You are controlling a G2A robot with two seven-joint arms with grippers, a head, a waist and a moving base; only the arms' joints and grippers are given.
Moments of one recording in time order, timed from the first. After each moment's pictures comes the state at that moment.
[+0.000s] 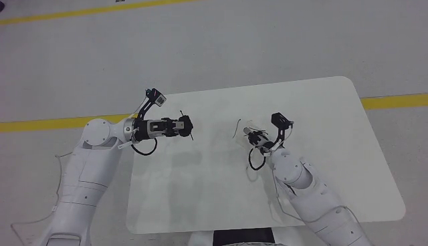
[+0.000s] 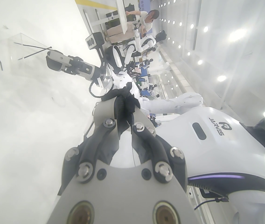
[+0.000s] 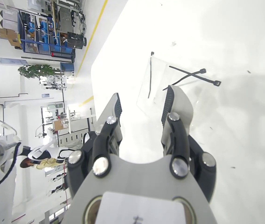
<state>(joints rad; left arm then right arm) 1.15 -0.95 -1.29 -1.36 -0.59 -0.31 -1.39 -1.47 -1.39 1.09 -1.54 -0.39 0.34 0.24</state>
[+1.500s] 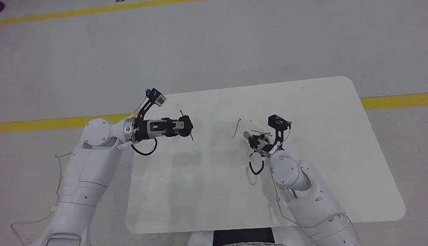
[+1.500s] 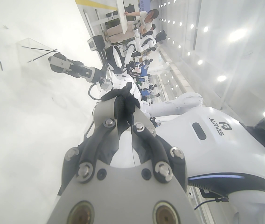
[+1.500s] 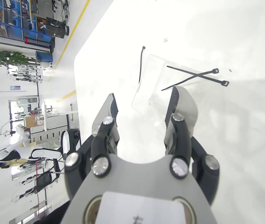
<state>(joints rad) 1.15 -0.95 -1.29 -1.36 -0.59 -0.31 -1.39 -1.54 -1.48 1.19 -1.59 -0.71 0.34 0.42</state>
